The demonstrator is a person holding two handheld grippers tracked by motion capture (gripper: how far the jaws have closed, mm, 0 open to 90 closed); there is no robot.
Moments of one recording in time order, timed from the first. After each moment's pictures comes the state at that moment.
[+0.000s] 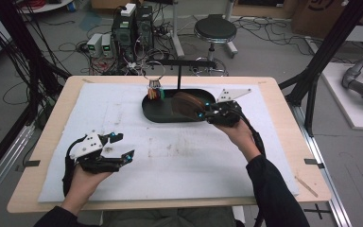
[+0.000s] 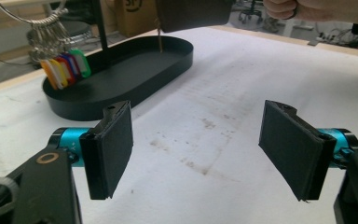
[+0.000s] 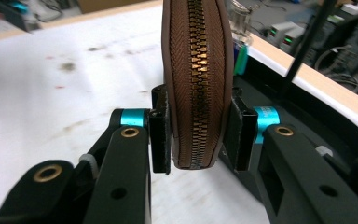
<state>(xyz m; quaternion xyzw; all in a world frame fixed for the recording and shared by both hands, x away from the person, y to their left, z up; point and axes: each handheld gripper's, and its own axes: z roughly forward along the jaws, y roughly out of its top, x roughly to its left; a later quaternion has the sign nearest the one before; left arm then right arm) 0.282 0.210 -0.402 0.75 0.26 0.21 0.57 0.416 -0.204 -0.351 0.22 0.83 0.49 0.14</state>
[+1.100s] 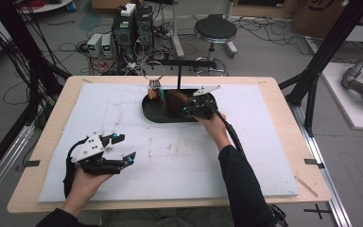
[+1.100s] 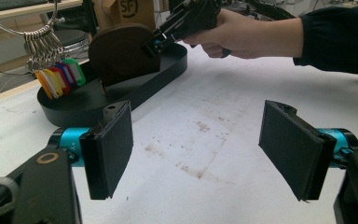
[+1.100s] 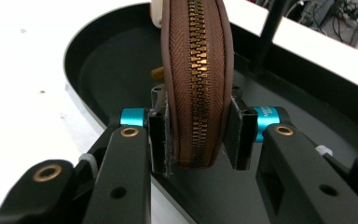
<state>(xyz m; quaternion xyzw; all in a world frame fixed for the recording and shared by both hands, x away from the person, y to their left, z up) 0.277 0.205 -0.401 0.76 0.24 0.21 0.57 0.490 -0.152 -0.416 0.31 0.83 0.43 0.16</state>
